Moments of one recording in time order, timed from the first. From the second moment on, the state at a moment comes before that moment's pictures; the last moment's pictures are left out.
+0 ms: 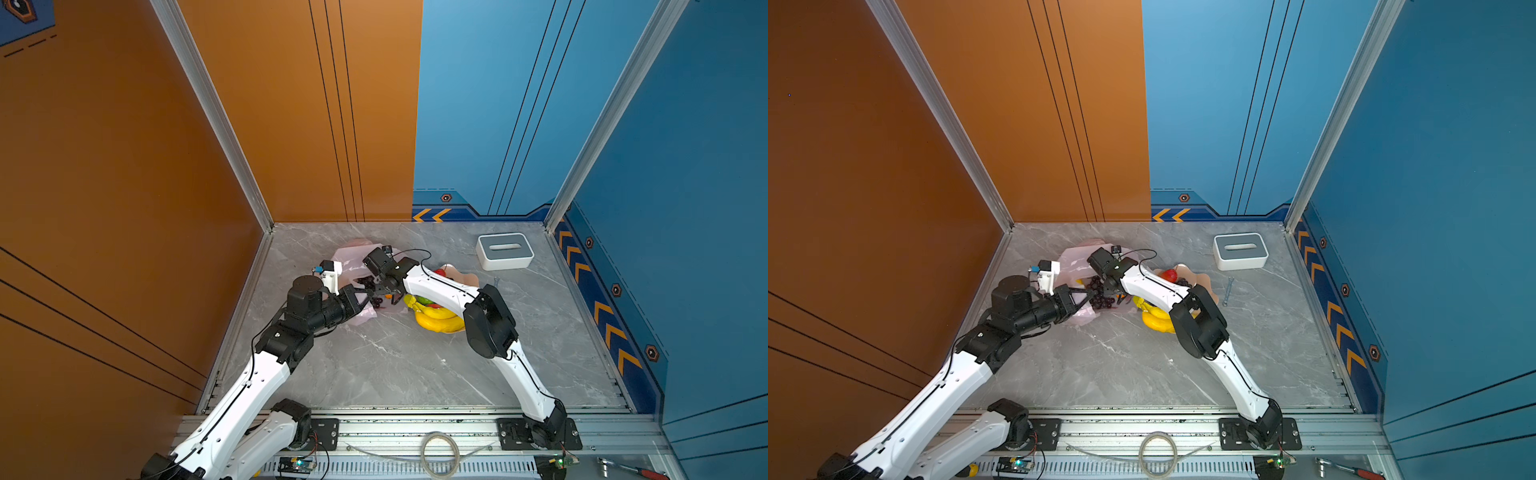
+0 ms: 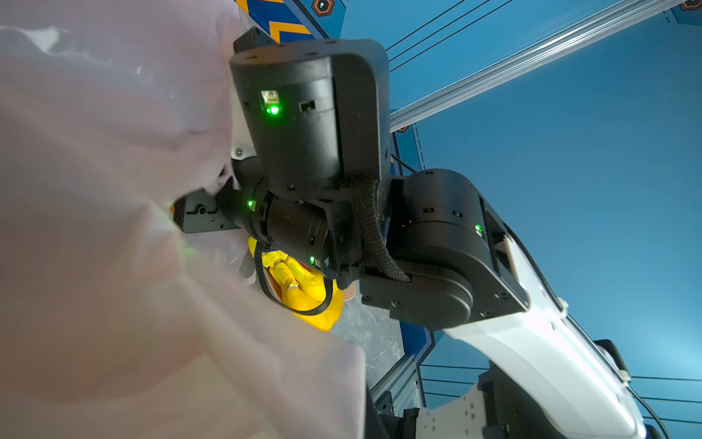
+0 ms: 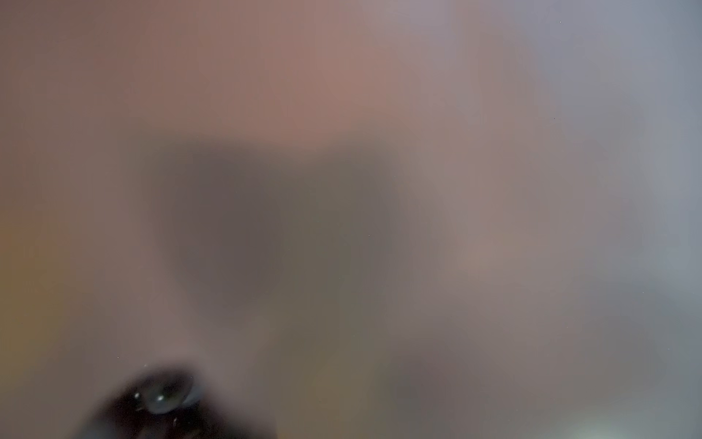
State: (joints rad) left arm -0.36 0.88 0.74 -0.22 0.45 -0.93; right arm 0.83 2.38 2.08 -0.79 0.33 0.60
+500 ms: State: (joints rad) left arm -0.36 0.88 0.74 -0.21 0.45 -0.94; right arm 0.82 2.38 2.09 -0.80 0.31 0.59
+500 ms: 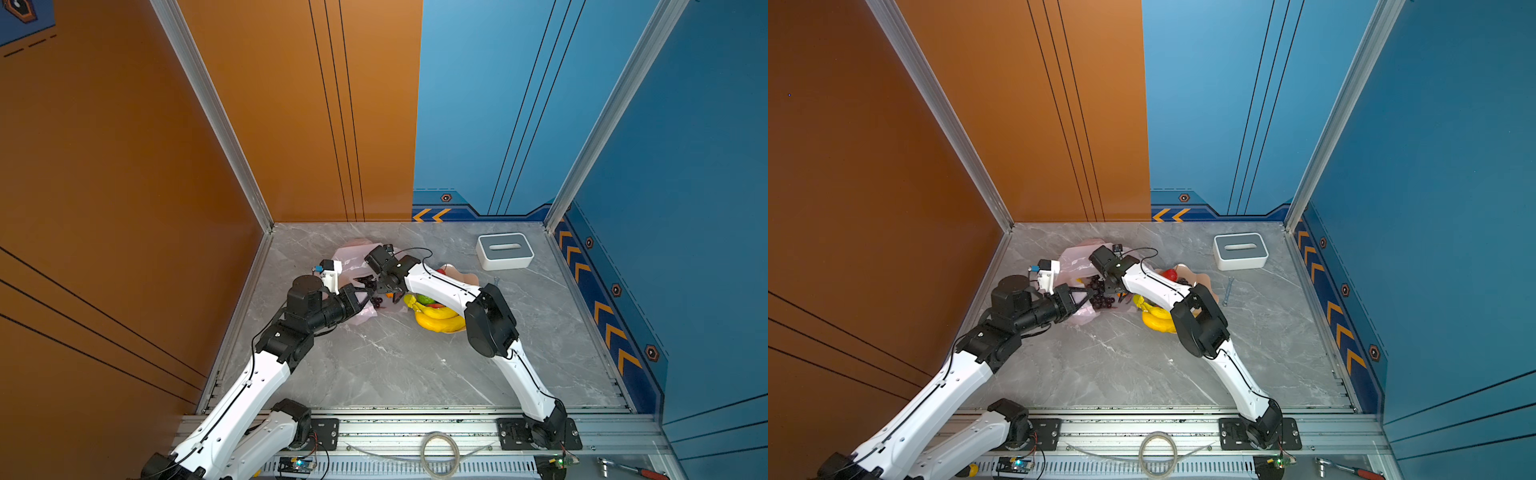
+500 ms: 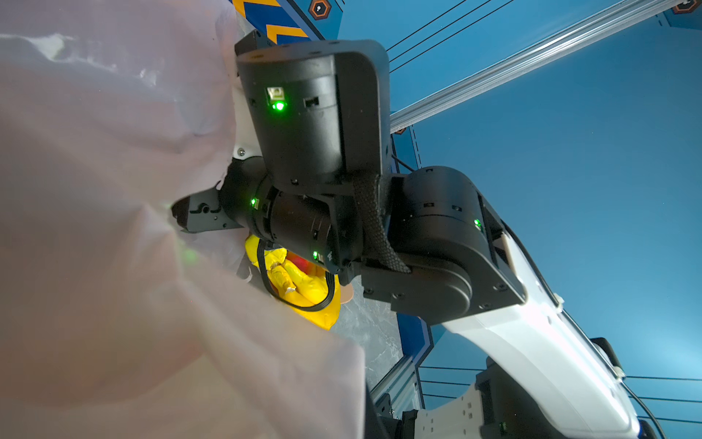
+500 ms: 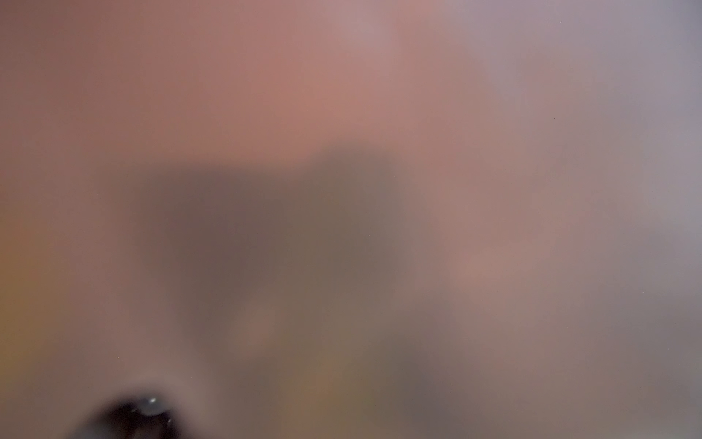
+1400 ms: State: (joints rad) left arm -0.35 0.86 0.74 -0.21 0.44 -0.94; right arm 0.82 2.23 2.09 -0.84 0.11 0.56
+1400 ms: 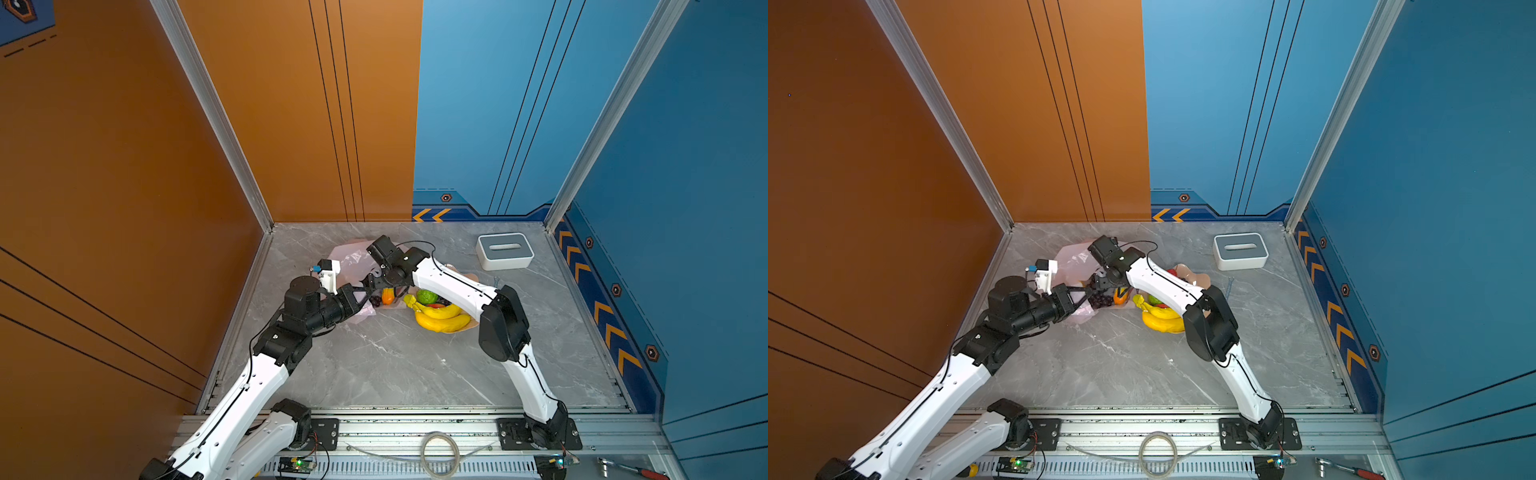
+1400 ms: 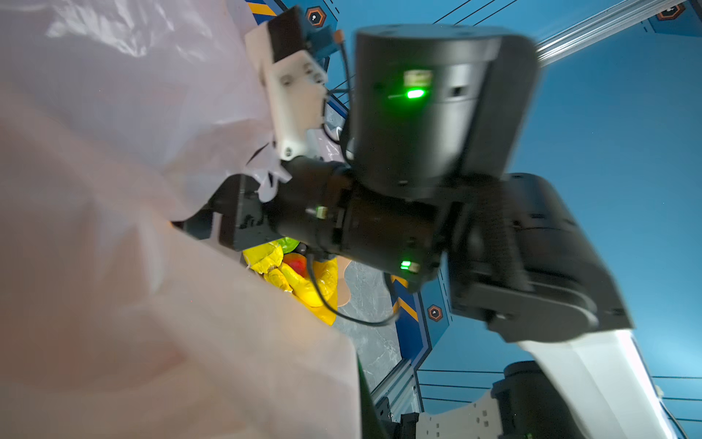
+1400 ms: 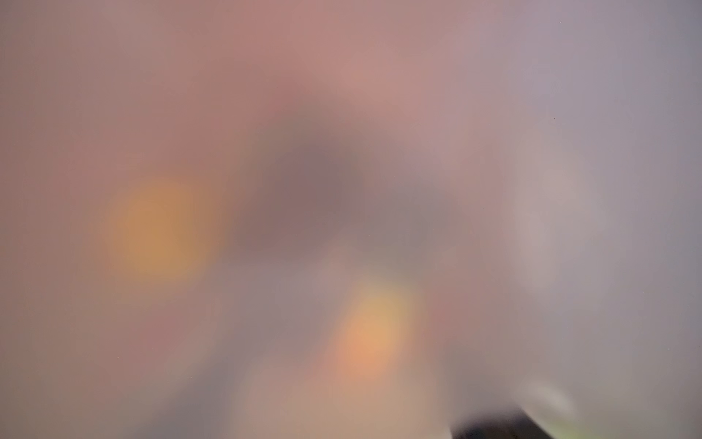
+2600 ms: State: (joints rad) left arm -0.35 0.86 0.74 -0.21 0.43 -0.94; right arm 0.66 1.41 1.43 -0.77 -0.56 0.62
